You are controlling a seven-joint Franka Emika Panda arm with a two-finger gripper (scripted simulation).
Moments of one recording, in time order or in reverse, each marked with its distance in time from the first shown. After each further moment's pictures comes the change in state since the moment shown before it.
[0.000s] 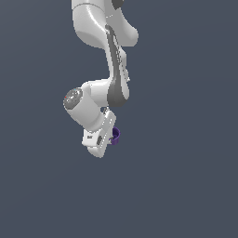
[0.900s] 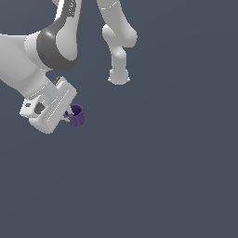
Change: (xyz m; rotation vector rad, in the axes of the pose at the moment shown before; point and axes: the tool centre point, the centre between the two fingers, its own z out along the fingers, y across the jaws) arm -0.115 -0.004 -0.173 -0.003 0.000 0.003
